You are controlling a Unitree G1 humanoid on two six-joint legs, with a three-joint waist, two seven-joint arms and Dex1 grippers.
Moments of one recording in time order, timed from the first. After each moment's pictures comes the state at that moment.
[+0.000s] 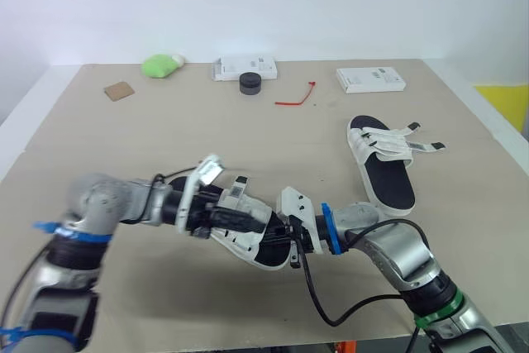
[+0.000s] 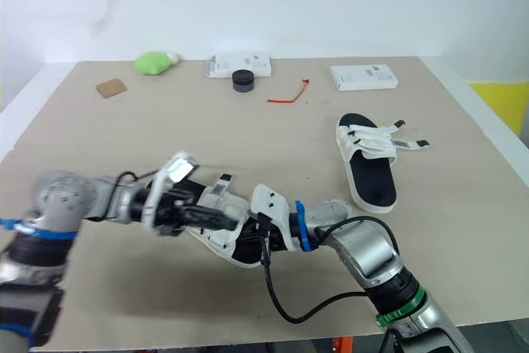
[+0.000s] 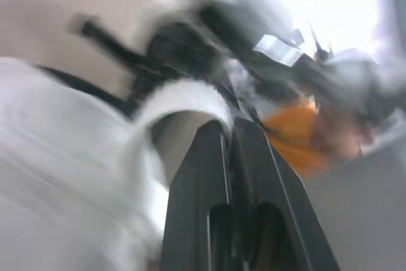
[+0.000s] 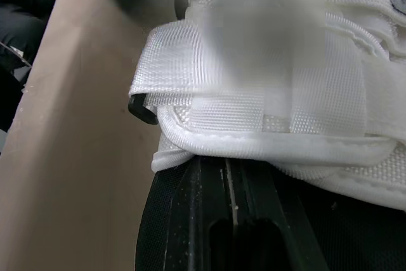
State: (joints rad) left arm -0.65 0.48 -0.05 0.01 -1.11 1.50 -0.77; right arm -0.40 -0.54 0.40 -0.32 0.35 0.70 0.99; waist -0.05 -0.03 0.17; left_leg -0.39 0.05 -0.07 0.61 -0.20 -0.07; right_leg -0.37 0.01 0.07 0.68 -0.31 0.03
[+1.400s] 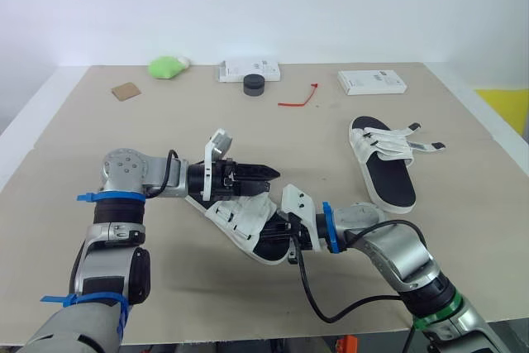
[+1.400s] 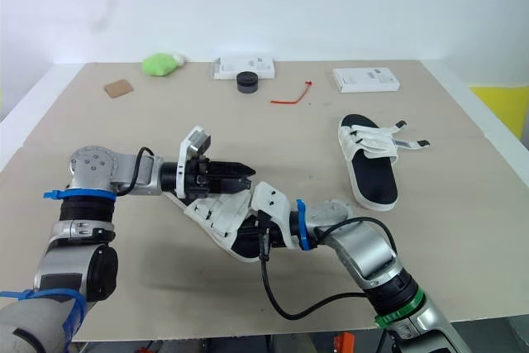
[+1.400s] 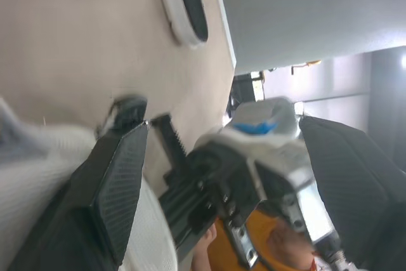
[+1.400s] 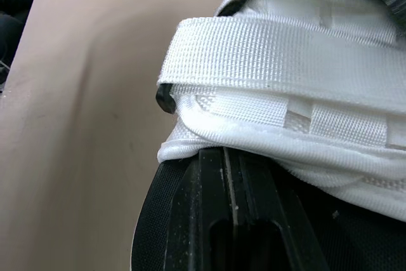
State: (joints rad) left arm -0.89 0.32 0.27 0.48 -1.24 1.61 -0.29; right arm -0.39 -0.52 0.39 -0.32 0.32 0.69 0.96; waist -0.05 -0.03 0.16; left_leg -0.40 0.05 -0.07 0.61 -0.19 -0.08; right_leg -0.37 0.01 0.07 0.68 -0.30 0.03
